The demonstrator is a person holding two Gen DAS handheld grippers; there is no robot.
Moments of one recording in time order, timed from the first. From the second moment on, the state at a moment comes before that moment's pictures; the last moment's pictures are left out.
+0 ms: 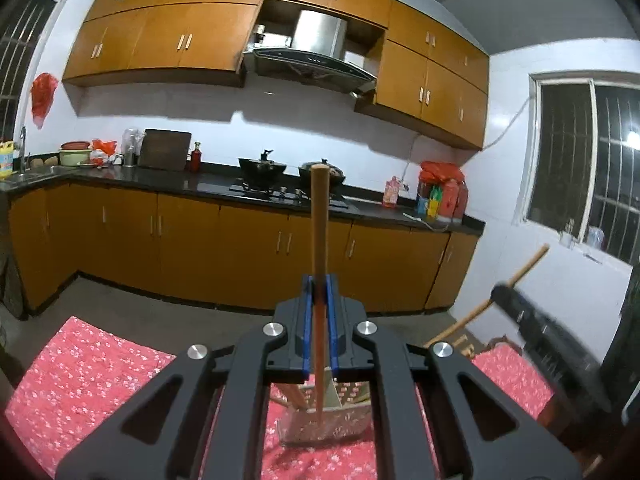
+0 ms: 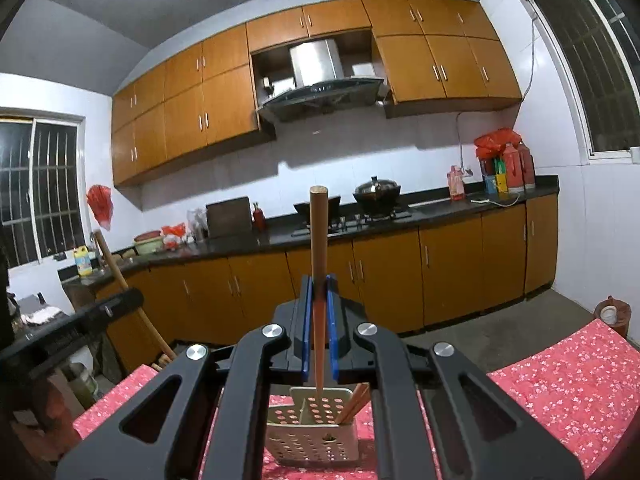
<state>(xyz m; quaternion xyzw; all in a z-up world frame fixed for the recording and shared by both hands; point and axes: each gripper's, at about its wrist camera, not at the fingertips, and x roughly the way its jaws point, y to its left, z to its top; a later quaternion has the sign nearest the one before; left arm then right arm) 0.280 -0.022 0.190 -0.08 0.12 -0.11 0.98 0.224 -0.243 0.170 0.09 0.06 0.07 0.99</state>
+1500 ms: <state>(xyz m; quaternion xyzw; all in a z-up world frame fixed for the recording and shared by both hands) 0.303 -0.016 0.150 -0.08 0.12 -0.08 0.99 0.236 -0.254 0.149 0.12 0.13 0.09 0.98</state>
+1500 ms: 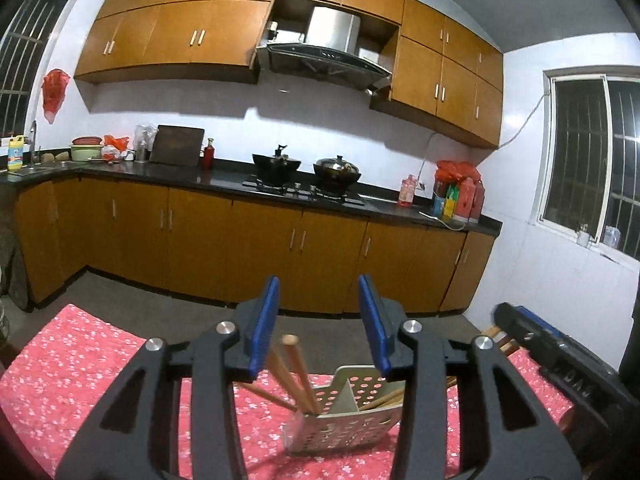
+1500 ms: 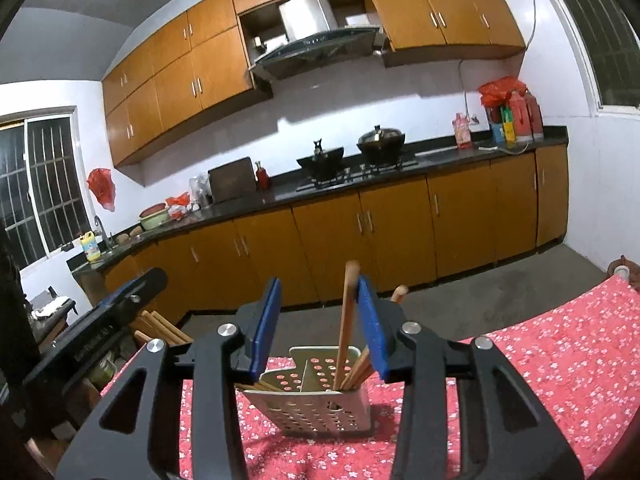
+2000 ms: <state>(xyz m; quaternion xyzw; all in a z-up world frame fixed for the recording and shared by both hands) 0.158 0.044 0.181 -0.04 0.08 -0.03 1.00 0.101 -0.266 0.172 0.07 0.05 0.06 0.99</state>
